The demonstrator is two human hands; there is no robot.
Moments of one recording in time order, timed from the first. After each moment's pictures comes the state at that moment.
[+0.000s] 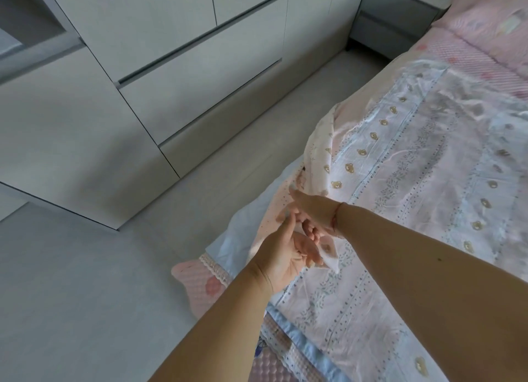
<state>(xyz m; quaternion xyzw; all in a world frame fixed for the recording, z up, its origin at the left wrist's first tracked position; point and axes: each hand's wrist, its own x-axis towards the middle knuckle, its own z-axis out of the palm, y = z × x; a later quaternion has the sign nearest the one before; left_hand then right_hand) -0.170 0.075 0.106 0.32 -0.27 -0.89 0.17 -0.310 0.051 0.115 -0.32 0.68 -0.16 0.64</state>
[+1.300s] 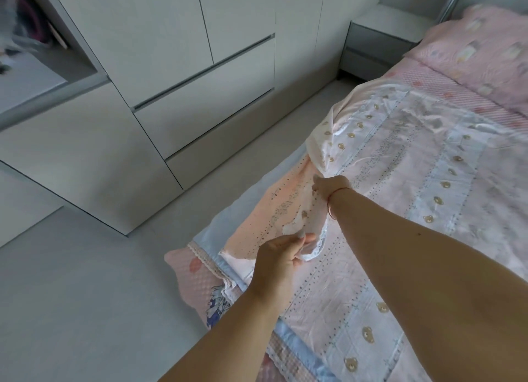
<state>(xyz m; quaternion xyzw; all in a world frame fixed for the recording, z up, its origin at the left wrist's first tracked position) -0.207 0.210 0.183 0.45 -0.36 -0.76 0.31 -0.381 0.126 0.177 -0.20 0.85 -0.25 0.41</state>
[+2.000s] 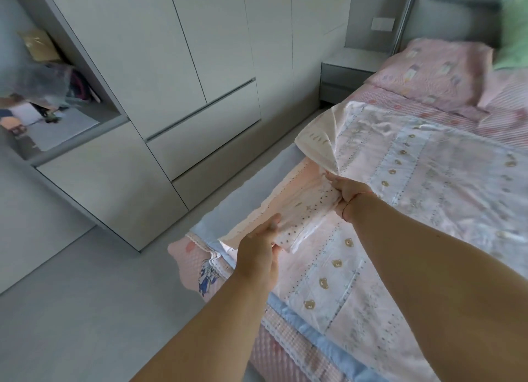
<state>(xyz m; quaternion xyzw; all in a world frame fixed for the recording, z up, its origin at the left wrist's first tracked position) -0.221 0.367 0.242 0.50 -0.28 -0.73 0.37 -0.432 0.335 0.231 0.00 0.57 -0.64 0.53</state>
